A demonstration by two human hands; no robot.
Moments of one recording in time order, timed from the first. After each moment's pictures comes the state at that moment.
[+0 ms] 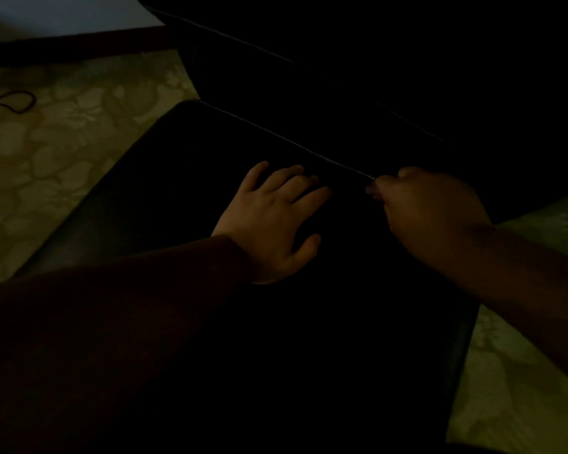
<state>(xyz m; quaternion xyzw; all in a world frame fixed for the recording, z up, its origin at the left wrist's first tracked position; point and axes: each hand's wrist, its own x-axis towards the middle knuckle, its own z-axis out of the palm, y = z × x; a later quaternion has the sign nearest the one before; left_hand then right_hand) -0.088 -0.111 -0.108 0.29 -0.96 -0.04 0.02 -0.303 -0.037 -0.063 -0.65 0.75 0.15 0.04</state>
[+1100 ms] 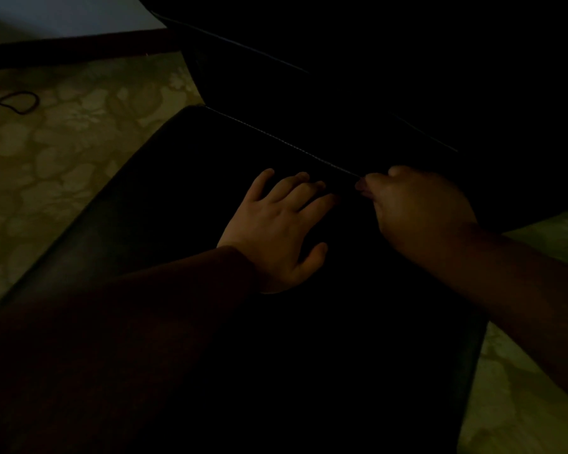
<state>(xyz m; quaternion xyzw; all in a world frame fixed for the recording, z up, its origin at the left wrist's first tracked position) -0.089 -0.110 -0.110 0.29 -0.96 -0.03 0.03 -0.291 -0.055 -0.066 -0.66 0.75 0.09 0.04</state>
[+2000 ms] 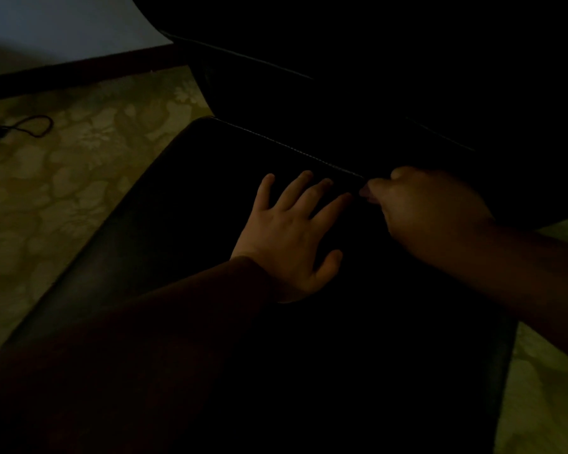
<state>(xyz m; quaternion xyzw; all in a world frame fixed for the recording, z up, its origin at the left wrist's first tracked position) -0.092 -0.110 -0.110 0.31 -0.95 -0.02 0.01 -0.284 -0.061 -0.062 -0.67 0.74 0.09 0.05</state>
